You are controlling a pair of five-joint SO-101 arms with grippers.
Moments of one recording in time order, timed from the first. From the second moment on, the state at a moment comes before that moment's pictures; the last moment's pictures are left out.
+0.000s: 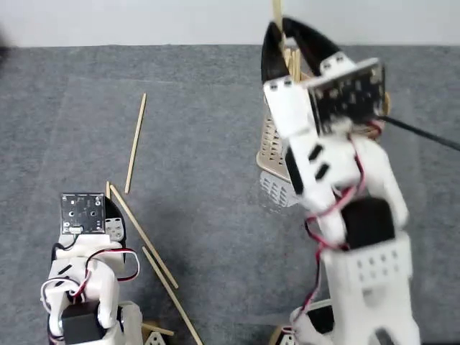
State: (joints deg) left arm -13.5 -101.4 78.9 65.5 -1.5; right arm -18.3 -38.4 9.4 27.3 14.0
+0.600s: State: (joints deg) left arm -13.5 -101.4 78.9 65.5 -1.5; right arm -10.9 -17.6 17.1 19.1 14.0
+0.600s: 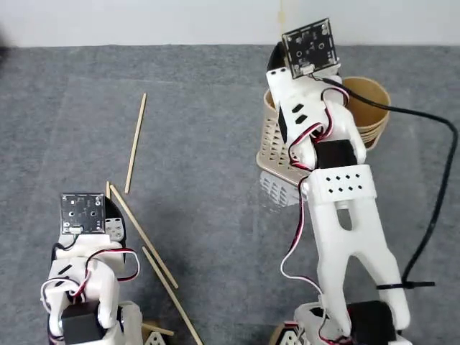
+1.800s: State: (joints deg) left arm -13.6 -66.7 57.3 70.7 -8.6; right arm -18.5 -42.1 61.8 36.1 14.0
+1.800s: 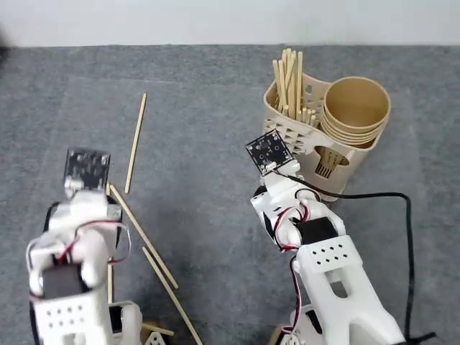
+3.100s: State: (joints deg) left arm -20.0 11.4 24.0 70.0 -6.0; right arm -18.5 -42.1 61.8 35.9 14.0
